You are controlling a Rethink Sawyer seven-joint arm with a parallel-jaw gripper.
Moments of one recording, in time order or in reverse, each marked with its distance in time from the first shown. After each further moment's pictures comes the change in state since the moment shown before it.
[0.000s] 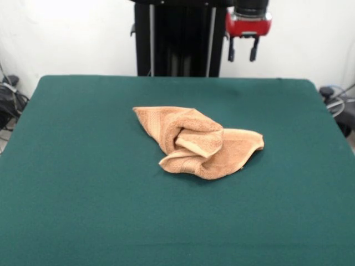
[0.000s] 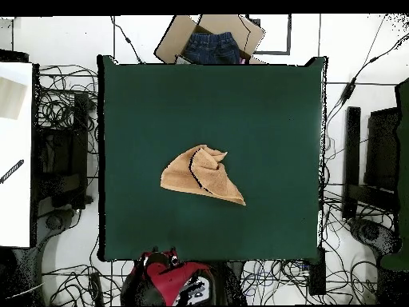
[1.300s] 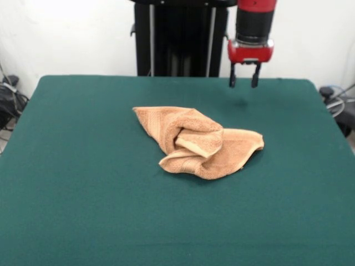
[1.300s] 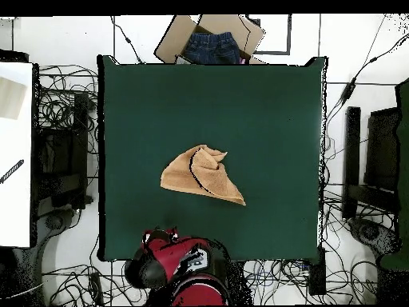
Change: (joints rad) arm 0.009 0.125 0.000 -0.174 0.031 0.000 0.000
